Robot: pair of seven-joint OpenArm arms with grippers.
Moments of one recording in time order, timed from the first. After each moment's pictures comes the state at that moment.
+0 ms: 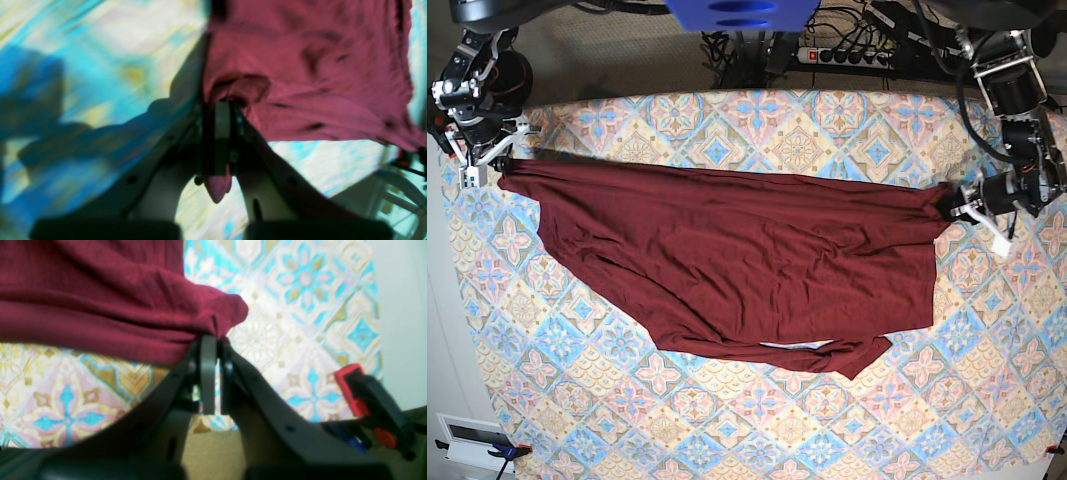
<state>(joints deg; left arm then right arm) -5.3 -30.0 -23.8 61.8 -56.3 -24.7 70.4 -23.9 16.5 40.5 102.5 21.4 29.8 -46.7</state>
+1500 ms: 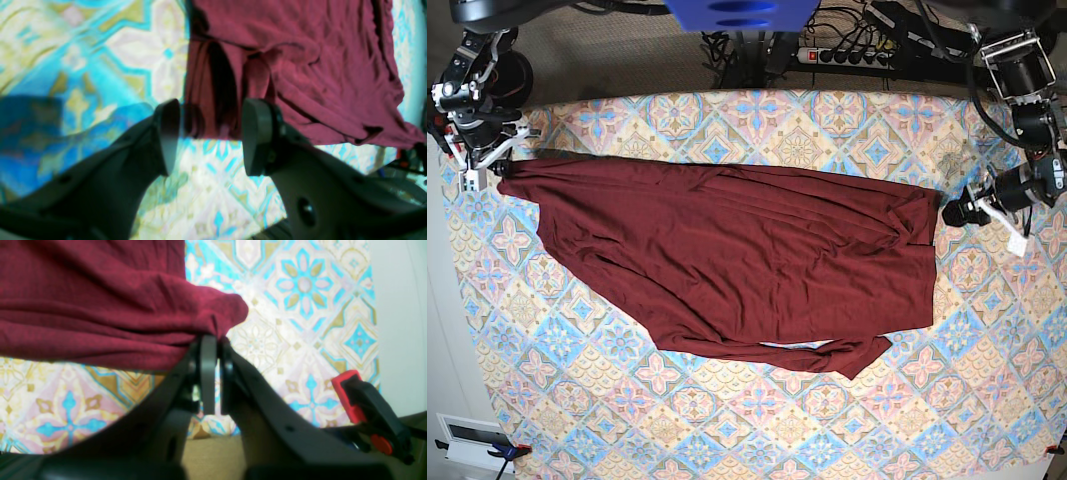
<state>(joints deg) 0.7 -29.9 -27.7 72.5 -62.2 -24.5 71.4 -23.5 16.8 40.2 102.6 21.4 29.7 -46.5</state>
